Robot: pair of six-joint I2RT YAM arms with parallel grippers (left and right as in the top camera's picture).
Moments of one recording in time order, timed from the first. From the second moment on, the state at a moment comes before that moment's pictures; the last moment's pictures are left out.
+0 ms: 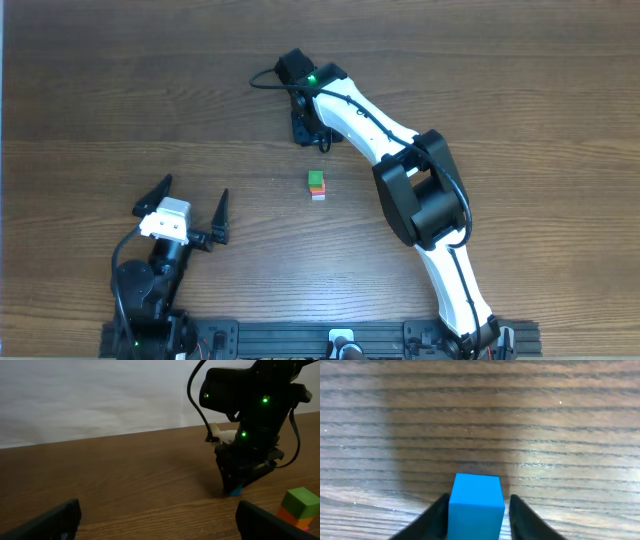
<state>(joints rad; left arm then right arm) -0.03 0.01 0.02 -0.07 0.21 0.03 0.58 2.34 1.89 -1.00 0.06 0.46</state>
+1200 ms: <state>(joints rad) -0.03 0.01 0.02 -0.07 0.21 0.03 0.58 2.26 2.08 -1.28 0.09 0.47</state>
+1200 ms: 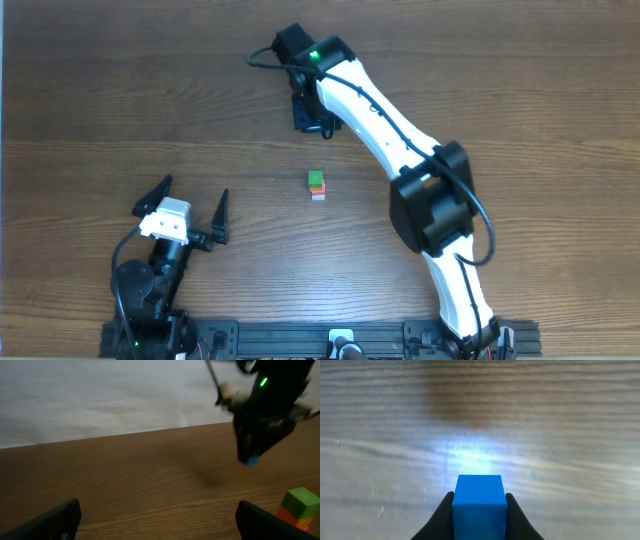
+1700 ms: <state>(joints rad) -0.03 0.01 0.02 -0.07 0.21 0.03 0.74 1.98 2.05 -1.40 0.16 0.55</state>
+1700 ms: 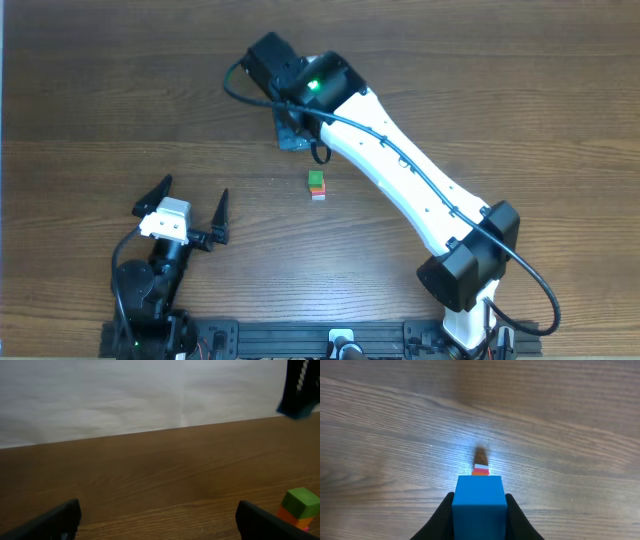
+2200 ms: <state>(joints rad) -0.03 0.01 0.02 -0.07 0.21 0.03 0.78 1.93 1.76 -1.31 0.16 0.65</state>
